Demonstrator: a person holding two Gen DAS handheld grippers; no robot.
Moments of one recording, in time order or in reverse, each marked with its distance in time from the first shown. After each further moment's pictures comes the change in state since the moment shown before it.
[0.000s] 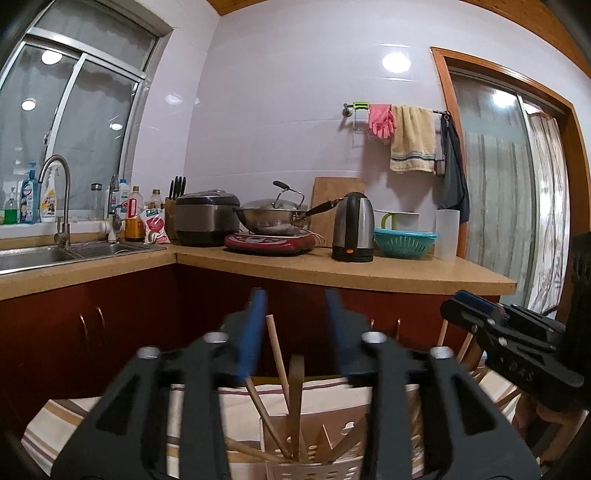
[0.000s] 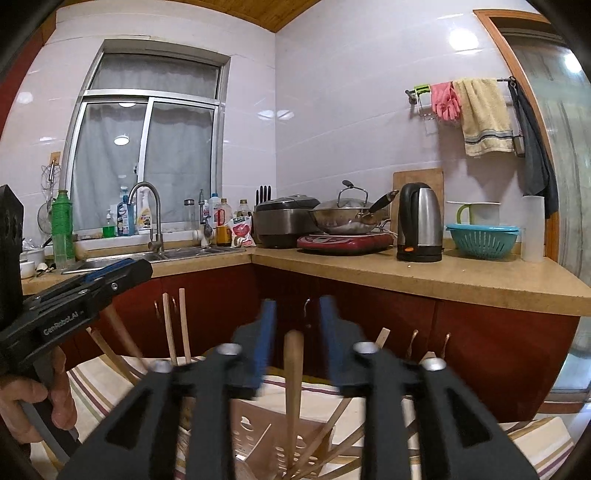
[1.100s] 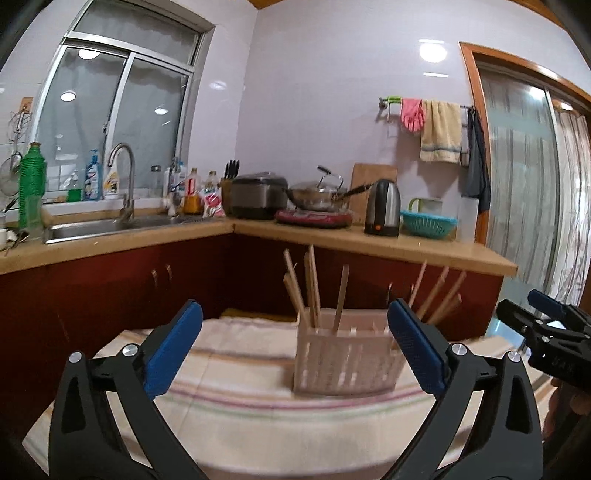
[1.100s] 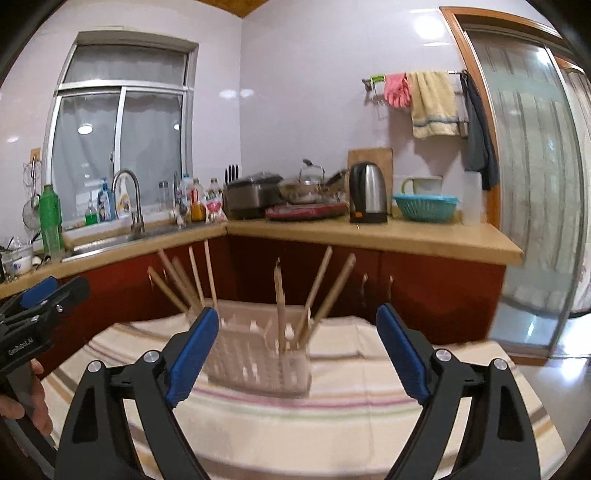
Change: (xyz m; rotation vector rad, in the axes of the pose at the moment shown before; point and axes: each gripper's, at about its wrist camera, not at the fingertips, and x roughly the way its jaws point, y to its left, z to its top) left arm -0.174 -0.023 -0.028 -0.035 0.097 0.199; right arm -0.149 0.030 -0.021 0.058 0.133 -0.164
